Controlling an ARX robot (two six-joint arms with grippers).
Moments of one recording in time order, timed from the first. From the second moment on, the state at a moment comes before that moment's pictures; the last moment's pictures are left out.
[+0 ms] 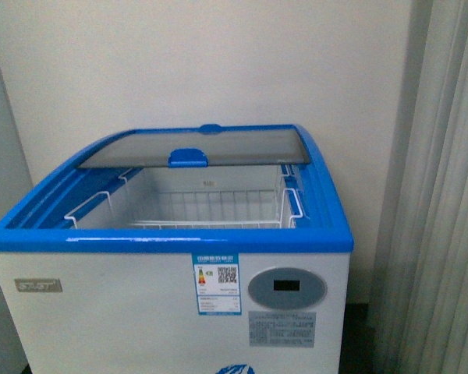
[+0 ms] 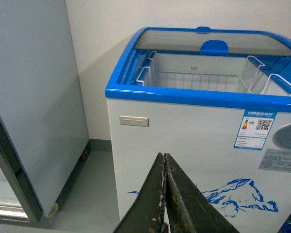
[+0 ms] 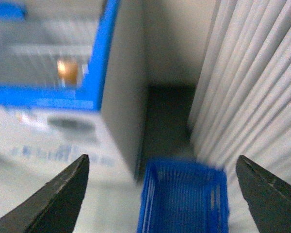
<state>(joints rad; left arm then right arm) 0.00 0.01 0.01 0.00 0.00 0.00 -0.12 0.94 0.88 -0.20 -0.12 -0.02</state>
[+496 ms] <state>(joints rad) 0.00 0.01 0.01 0.00 0.00 0.00 0.00 0.64 0.30 0.33 -0.01 -0.01</state>
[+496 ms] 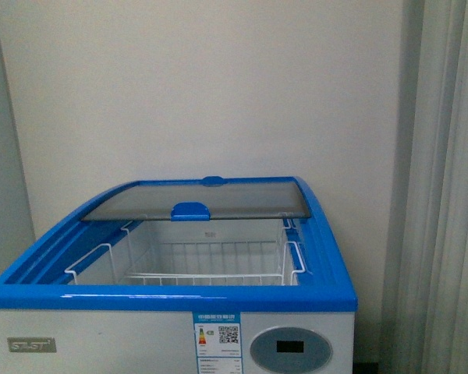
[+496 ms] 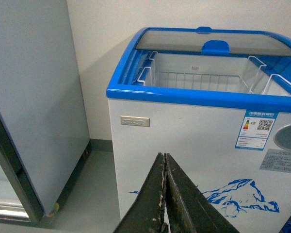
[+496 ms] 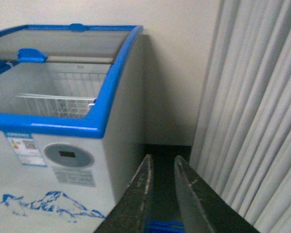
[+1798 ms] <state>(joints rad) 0.00 0.01 0.01 0.00 0.00 0.00 0.00 0.19 0.02 0.19 0.00 -0.01</state>
